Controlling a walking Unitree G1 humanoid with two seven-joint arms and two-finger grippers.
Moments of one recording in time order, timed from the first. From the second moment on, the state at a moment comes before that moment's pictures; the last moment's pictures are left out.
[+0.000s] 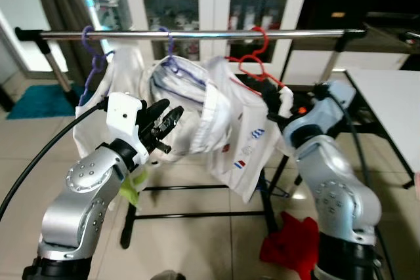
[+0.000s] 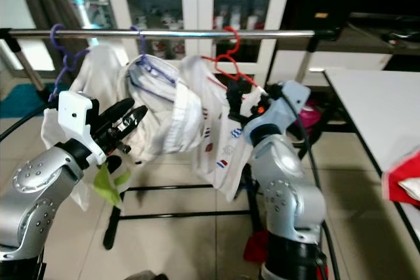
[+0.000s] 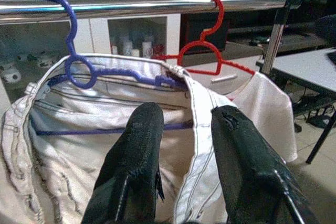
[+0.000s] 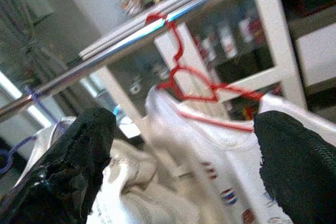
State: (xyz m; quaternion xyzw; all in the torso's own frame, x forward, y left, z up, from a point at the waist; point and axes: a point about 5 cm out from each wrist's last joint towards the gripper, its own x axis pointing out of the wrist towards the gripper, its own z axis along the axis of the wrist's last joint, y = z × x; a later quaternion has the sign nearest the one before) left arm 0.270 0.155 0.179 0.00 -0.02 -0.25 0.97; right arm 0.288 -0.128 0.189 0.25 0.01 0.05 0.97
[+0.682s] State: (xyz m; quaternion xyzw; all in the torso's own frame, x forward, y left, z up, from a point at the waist) left arm 0.282 0.151 0.176 -0.03 -0.02 -0.21 0.98; right arm 0.281 -0.136 0.190 0.30 0.02 0.03 0.95
